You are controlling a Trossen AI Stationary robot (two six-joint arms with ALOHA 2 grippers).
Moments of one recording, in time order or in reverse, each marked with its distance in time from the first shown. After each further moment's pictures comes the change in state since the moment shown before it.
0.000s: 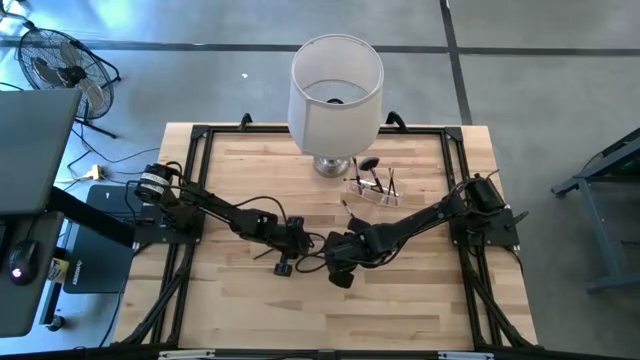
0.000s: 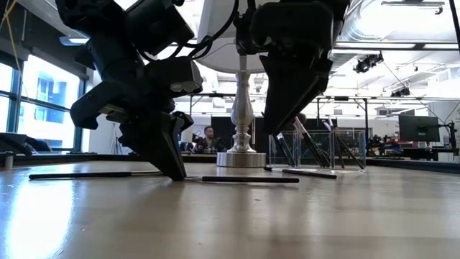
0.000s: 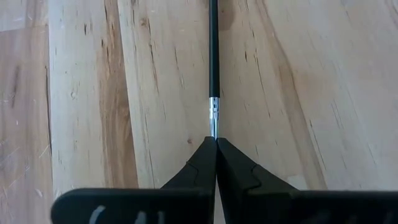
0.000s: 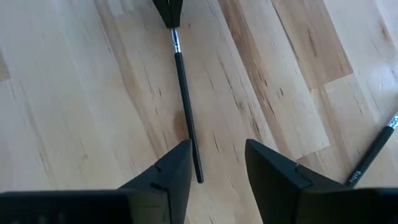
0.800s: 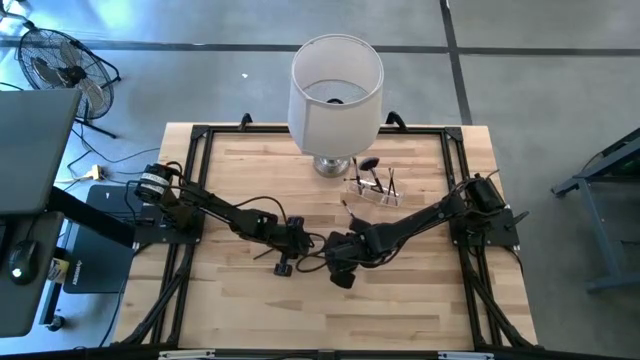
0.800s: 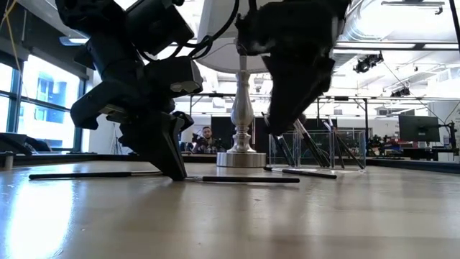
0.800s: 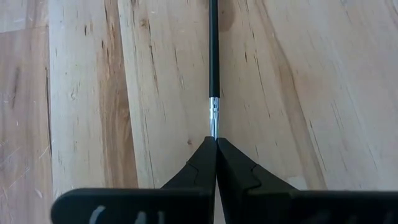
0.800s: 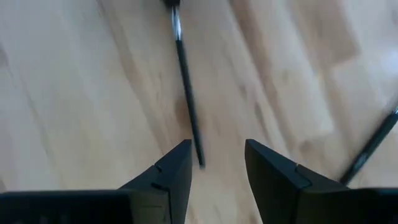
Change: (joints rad) left arm 0.000 0.000 0.000 0.003 -0.004 0.000; right arm 0.000 -0.001 0.002 -0.024 -0.023 0.018
